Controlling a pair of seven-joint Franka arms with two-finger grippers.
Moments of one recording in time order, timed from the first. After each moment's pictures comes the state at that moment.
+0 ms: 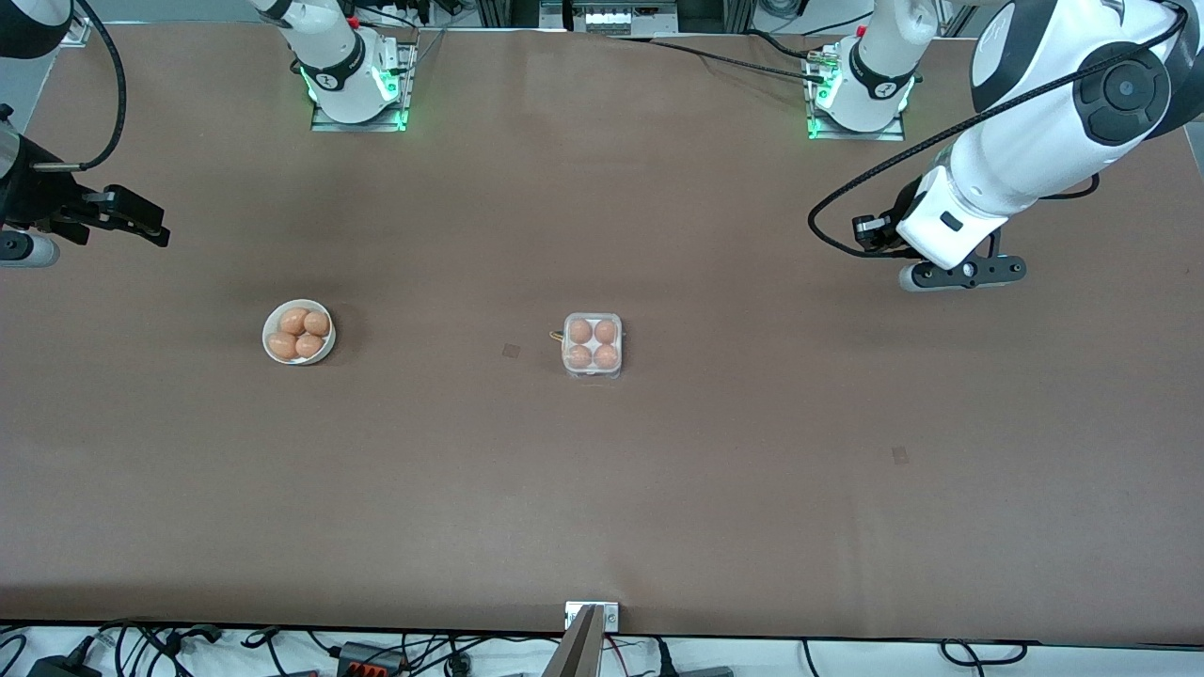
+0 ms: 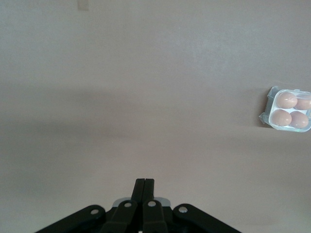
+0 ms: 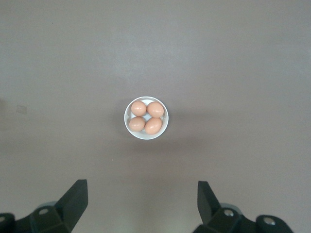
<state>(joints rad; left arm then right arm) -0.28 0.03 0.03 -1.80 -0.13 1.70 -0.35 -0.01 0.00 -0.02 -1.67 -0.03 1.63 -0.01</state>
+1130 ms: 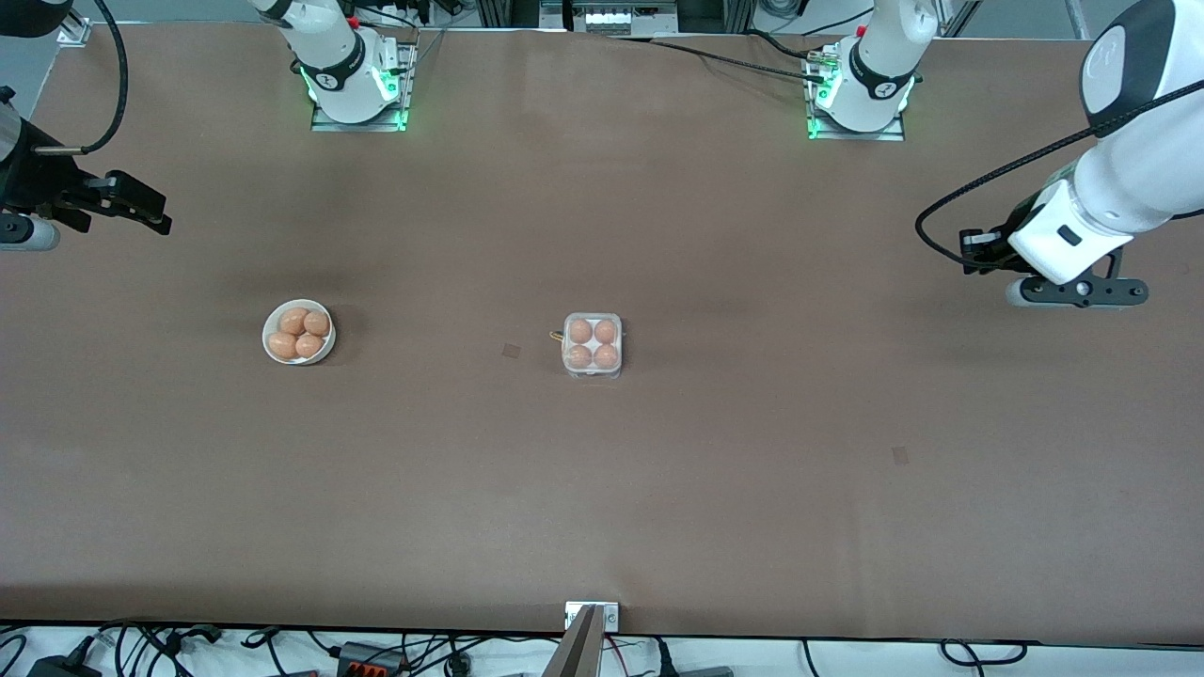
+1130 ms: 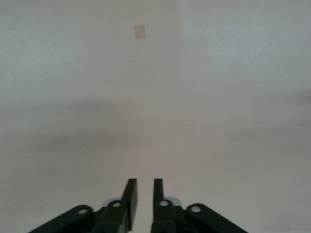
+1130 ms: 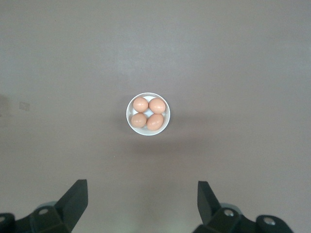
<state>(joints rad) -0.12 0.03 0.05 -1.77 0.00 1.69 -0.06 0.00 -0.04 -0.02 -1.70 -0.03 1.62 -0.01</state>
